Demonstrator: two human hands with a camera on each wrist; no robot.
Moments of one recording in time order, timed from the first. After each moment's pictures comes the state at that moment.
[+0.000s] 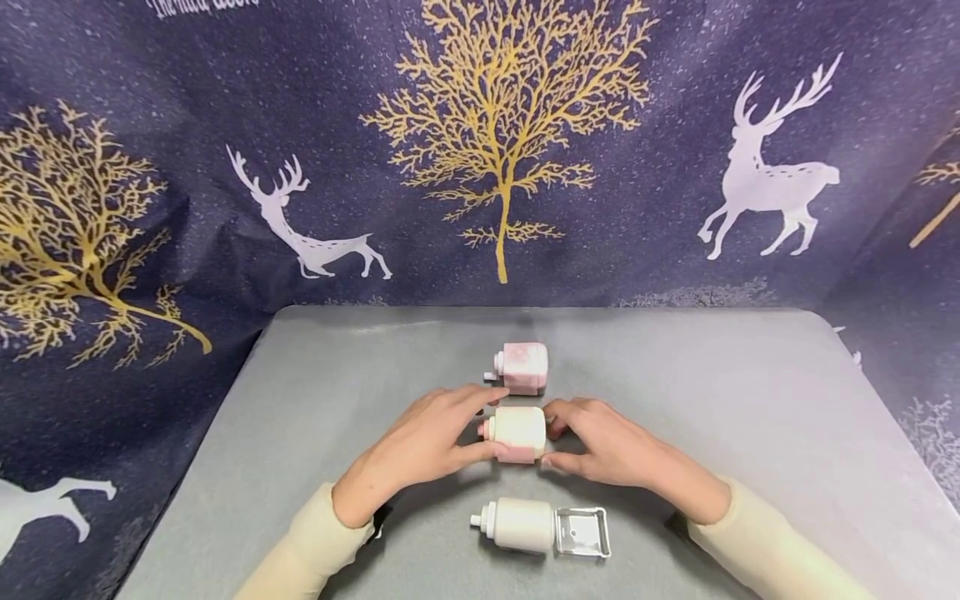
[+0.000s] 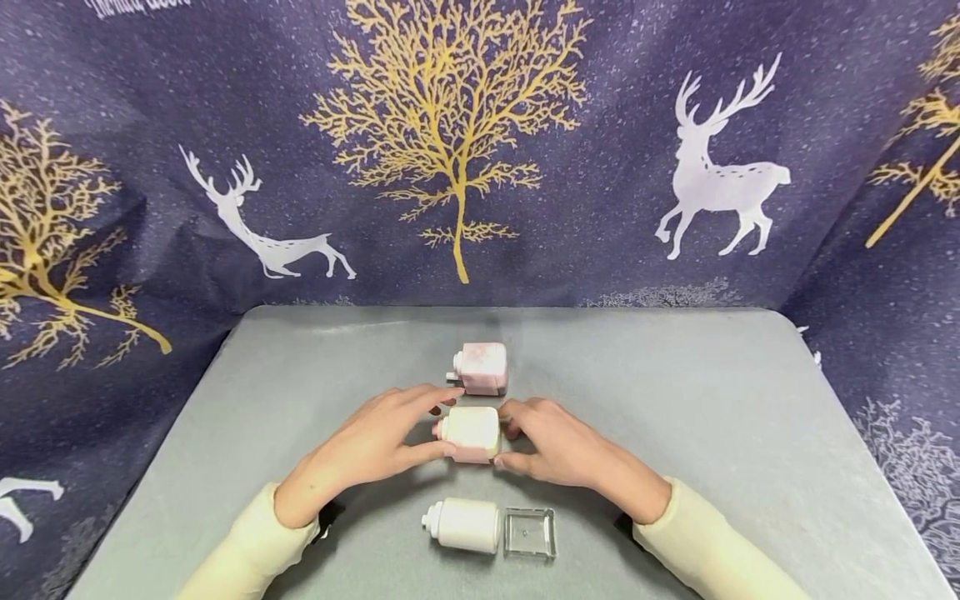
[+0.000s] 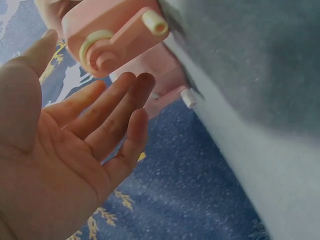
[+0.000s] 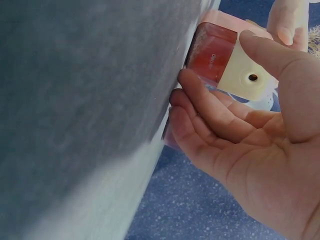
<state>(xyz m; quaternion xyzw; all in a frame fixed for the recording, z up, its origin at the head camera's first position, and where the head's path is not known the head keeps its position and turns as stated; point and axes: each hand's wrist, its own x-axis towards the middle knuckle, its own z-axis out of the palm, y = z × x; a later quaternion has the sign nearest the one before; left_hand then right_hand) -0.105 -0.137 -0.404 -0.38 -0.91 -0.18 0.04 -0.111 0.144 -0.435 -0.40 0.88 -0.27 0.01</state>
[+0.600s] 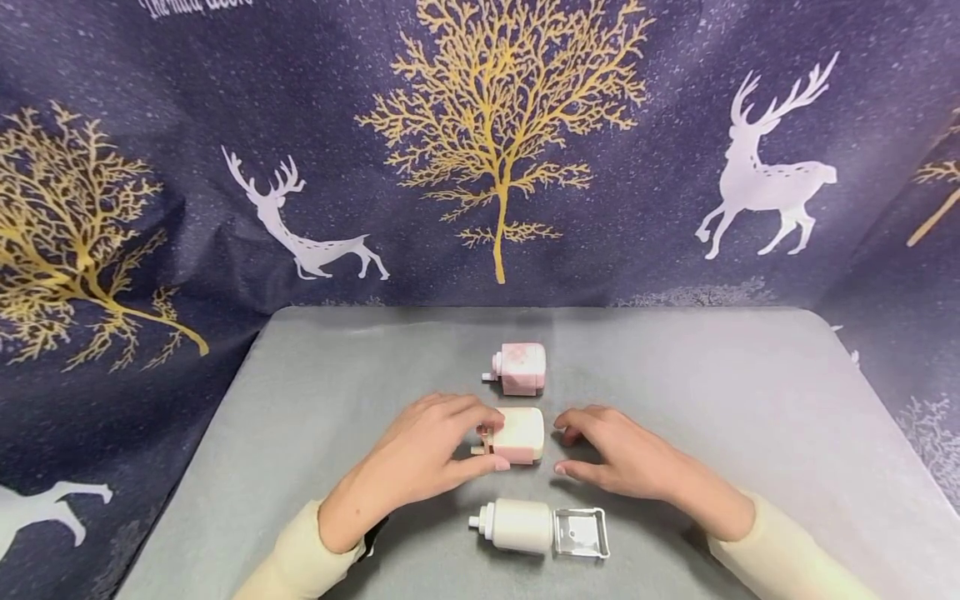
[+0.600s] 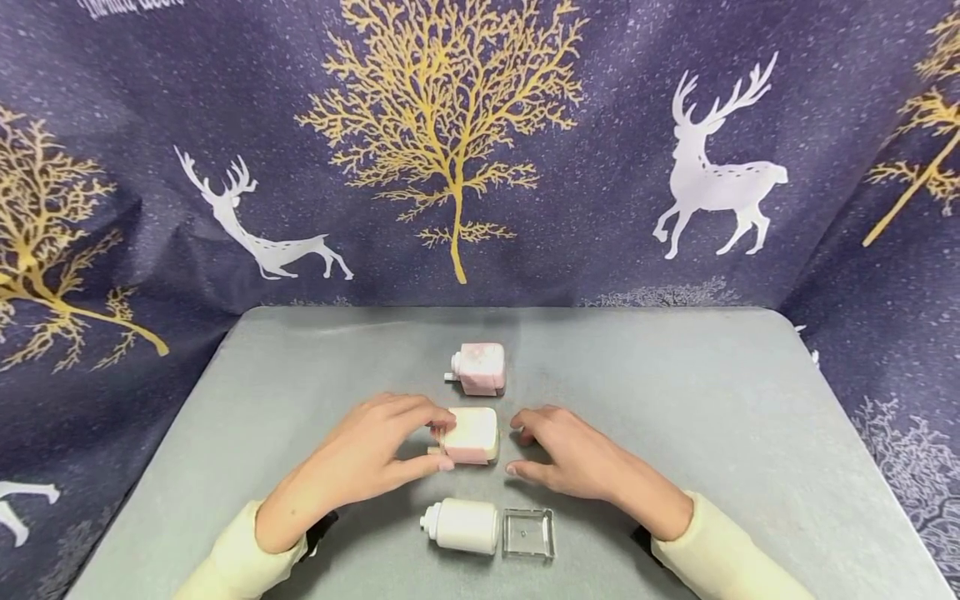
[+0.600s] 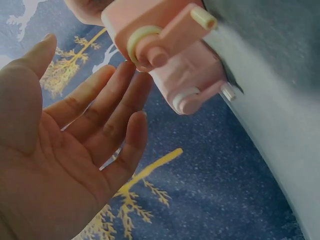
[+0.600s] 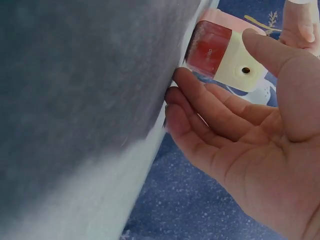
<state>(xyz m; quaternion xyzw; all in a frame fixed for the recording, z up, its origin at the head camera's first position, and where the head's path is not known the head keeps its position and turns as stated) -0.087 -0.134 -0.382 -0.39 -0.90 -0.17 0.08 -0.097 0.162 -0.434 -0.40 0.88 -0.27 -0.01</state>
